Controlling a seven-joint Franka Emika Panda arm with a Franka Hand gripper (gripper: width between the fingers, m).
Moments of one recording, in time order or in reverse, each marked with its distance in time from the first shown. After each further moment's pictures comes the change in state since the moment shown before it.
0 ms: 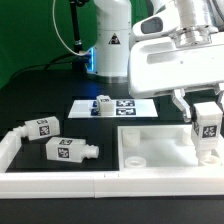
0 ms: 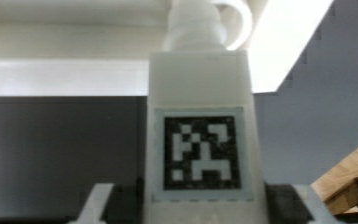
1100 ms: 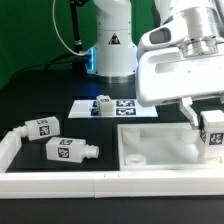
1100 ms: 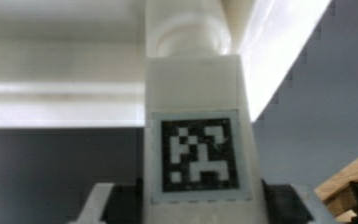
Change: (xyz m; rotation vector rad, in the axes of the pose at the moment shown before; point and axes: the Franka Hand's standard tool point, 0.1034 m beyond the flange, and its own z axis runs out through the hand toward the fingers) arm -0.020 -0.012 0.010 -0.001 -0.005 -0.015
